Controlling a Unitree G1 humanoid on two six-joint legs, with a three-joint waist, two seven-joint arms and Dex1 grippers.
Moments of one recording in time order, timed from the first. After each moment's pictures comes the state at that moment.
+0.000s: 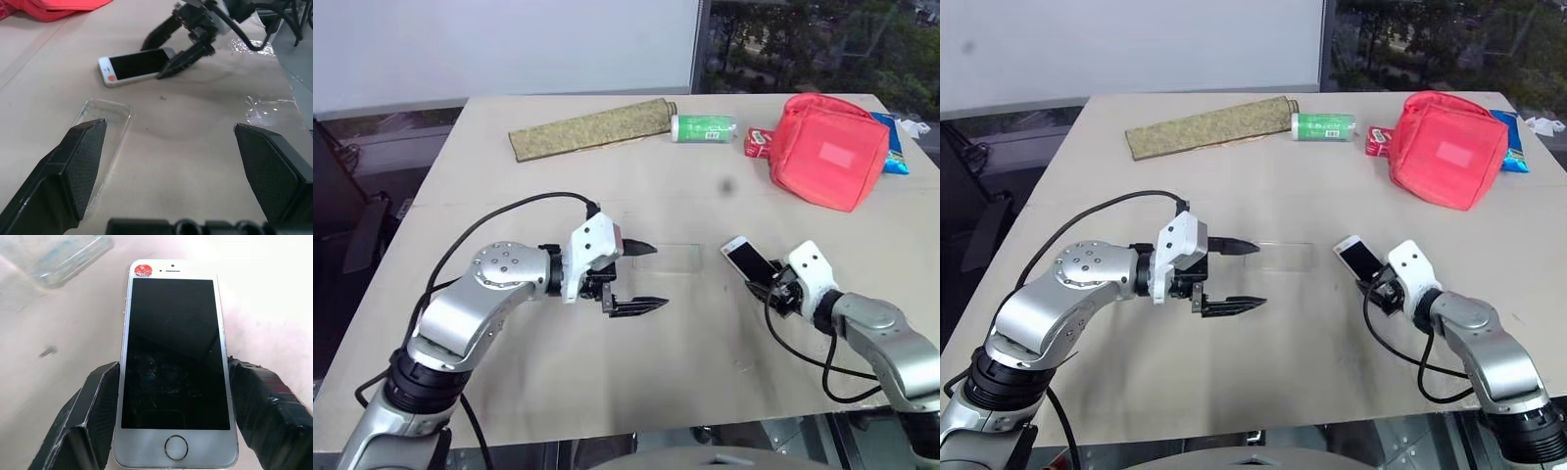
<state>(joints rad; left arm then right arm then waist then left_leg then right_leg) -0.33 0.78 -0.14 -0.51 -0.48 0.64 -1.00 -0.09 -0.61 0.04 -0.35 0.25 0.67 0.48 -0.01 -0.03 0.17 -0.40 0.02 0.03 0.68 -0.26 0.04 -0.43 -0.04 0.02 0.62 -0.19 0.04</state>
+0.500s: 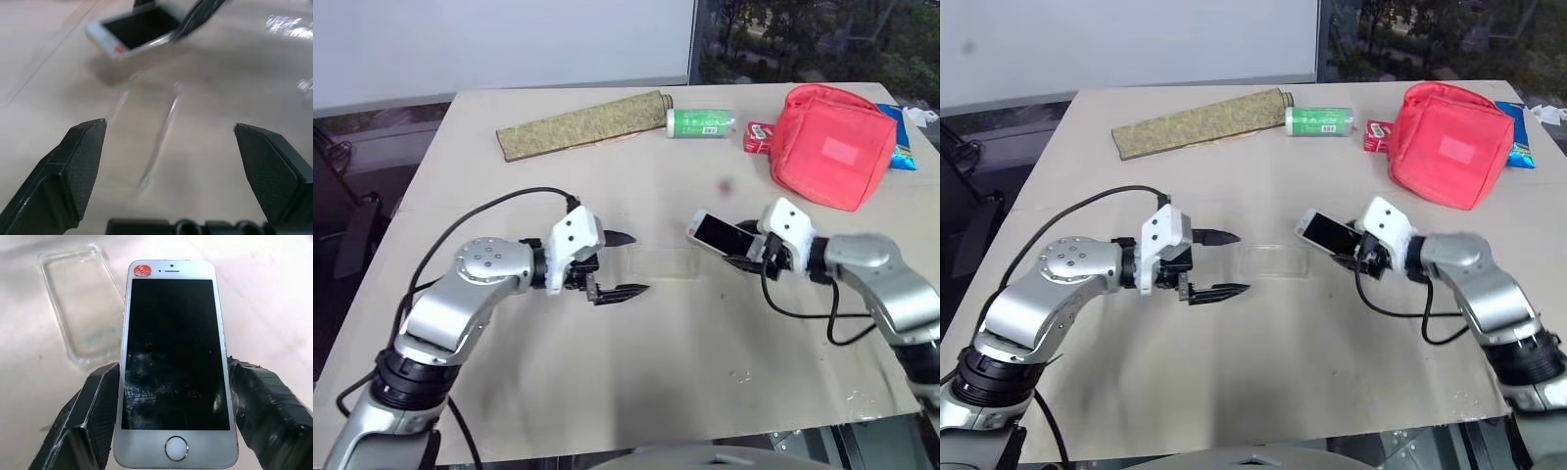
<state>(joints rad) -0.32 0.84 -0.09 -0.38 -0.41 0.53 -1.03 -0.50 -0.73 0.25 -0.12 0.20 0.47 0.95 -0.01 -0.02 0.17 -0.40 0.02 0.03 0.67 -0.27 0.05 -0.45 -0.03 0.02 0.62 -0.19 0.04</state>
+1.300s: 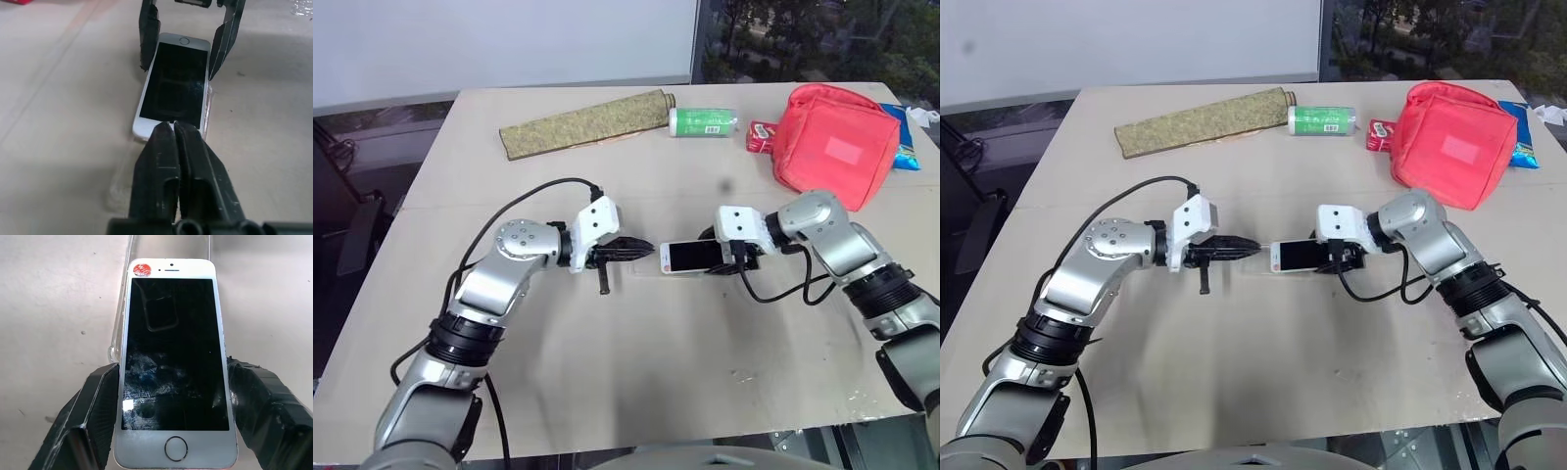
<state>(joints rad) -0.50 0.66 -0.24 -0.09 -0.24 0.34 -1.09 -0.77 -0.62 0.45 0.19 -0.01 0.22 1.28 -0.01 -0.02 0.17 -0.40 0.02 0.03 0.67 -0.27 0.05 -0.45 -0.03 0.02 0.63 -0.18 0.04</state>
